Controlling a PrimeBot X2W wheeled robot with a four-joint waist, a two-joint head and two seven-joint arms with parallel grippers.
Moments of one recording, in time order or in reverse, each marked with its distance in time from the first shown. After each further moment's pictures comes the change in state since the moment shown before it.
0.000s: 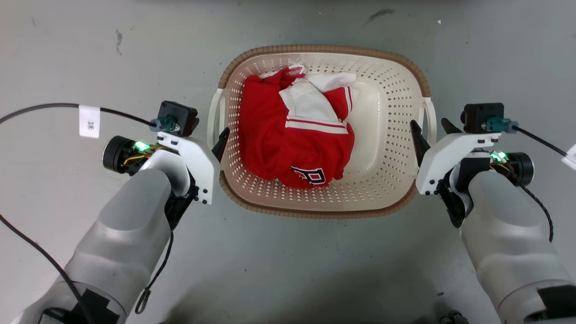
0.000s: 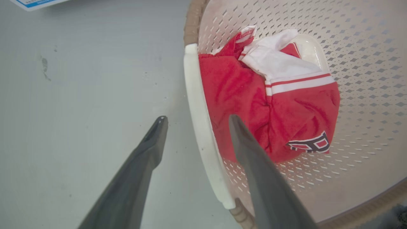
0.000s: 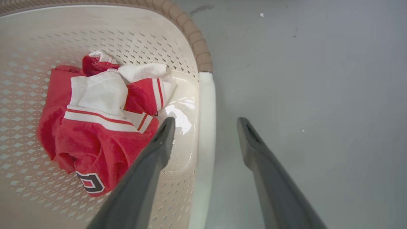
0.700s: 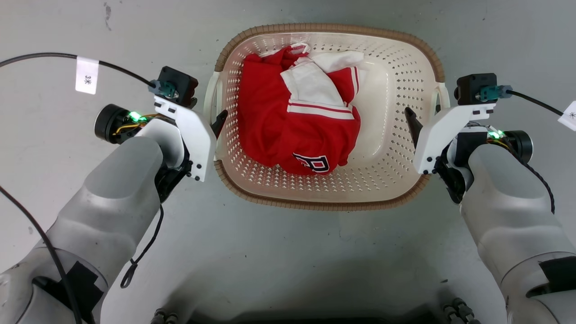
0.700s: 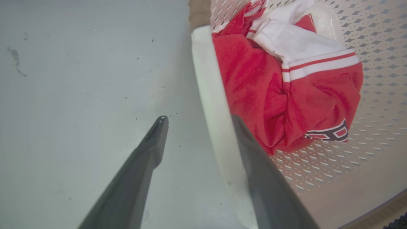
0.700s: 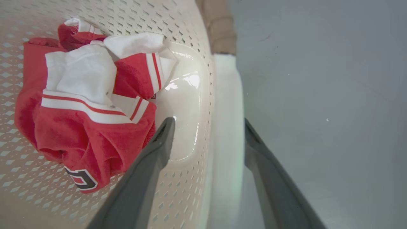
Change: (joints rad) left arm -0.160 0.071 -0.293 0.001 -0.249 0.000 0.101; right arm -0.139 0.000 0.060 0.117 0.053 0.000 0.116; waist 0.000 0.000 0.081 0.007
